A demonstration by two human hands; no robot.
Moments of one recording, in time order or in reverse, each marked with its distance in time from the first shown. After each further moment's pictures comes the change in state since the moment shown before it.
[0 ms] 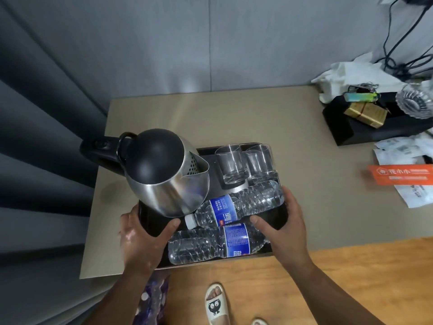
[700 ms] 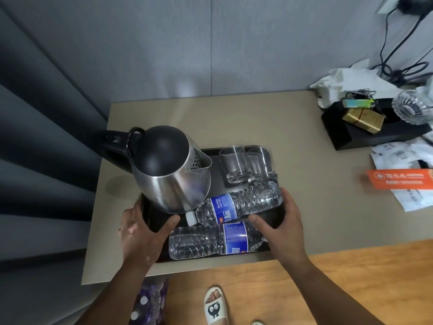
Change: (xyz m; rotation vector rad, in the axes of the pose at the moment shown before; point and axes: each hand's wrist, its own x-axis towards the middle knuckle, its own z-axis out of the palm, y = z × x) left_hand 0.026 -0.001 -0.001 0.082 -0.058 0.028; right_hand 0.007 -0.005 0.005 -0.071 -0.002 0.021
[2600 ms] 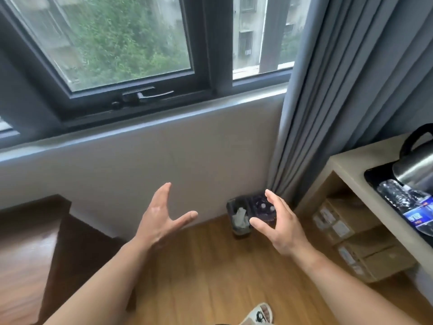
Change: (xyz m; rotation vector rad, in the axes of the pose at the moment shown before) left_hand -0.801 -0.134 -0.140 -0.224 0.676 -0.653; right_hand -0.497 -0.038 -0.084 -0.332 -1.295 -1.036
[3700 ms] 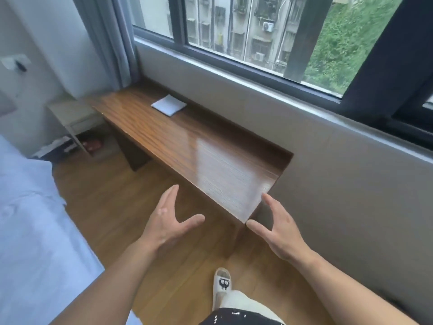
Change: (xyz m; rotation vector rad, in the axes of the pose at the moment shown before) left_hand -0.408 -0.353 -0.220 -0.179 0.606 -0.713; right_hand -0.142 -0.354 0.417 -0.149 -0.838 -0.641
